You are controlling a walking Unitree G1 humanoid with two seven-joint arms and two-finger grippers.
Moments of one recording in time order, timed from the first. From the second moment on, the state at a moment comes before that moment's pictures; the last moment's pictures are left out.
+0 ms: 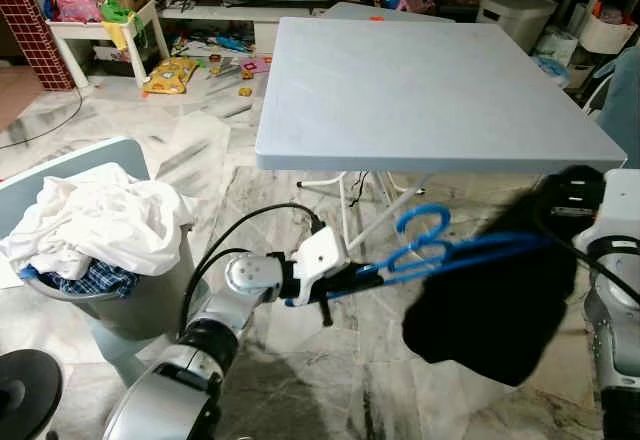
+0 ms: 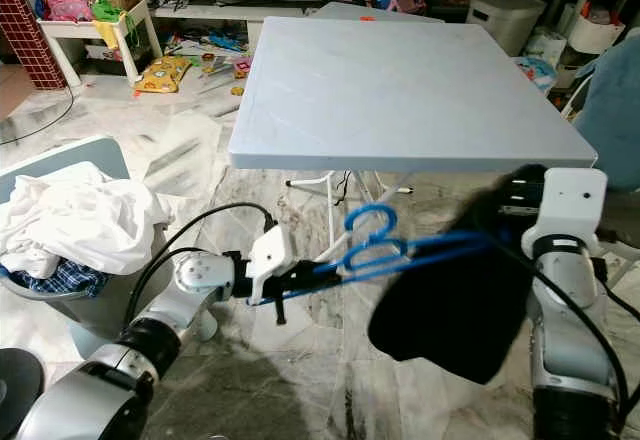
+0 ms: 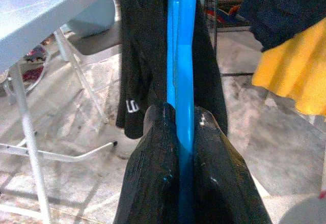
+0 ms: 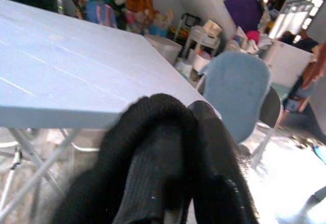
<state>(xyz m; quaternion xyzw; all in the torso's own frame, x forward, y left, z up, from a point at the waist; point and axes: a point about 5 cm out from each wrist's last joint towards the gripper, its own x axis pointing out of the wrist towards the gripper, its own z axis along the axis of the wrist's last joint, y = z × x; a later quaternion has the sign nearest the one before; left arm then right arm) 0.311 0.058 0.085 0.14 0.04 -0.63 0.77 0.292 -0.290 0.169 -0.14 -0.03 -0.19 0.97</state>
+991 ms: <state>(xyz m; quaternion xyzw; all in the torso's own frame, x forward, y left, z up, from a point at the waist) 0.324 0.116 0.064 -0.02 0.10 -0.31 0.95 0.241 -0.276 0.128 -0.11 -0.01 -0.10 0.99</state>
